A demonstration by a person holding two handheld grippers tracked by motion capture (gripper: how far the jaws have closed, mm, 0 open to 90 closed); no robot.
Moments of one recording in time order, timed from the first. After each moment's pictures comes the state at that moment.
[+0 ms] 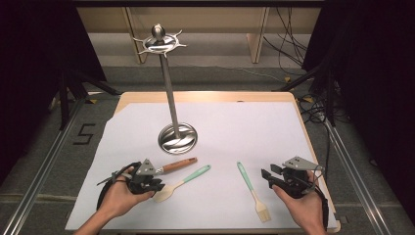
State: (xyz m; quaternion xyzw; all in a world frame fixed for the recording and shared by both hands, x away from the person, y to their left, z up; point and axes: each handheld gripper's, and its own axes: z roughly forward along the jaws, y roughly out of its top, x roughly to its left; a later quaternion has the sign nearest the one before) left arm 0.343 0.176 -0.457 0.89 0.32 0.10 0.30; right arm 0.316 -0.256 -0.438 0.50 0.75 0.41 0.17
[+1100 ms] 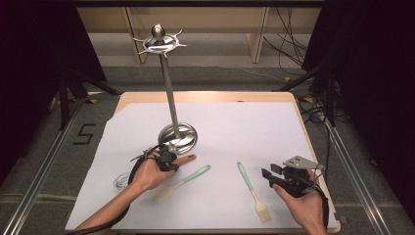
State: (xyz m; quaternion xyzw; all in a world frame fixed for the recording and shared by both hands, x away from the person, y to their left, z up) left arm 0.402 0.130 -0.470 0.90 0.34 0.11 0.23; right arm 0.320 -0.258 -0.437 0.49 0.75 0.41 0.18
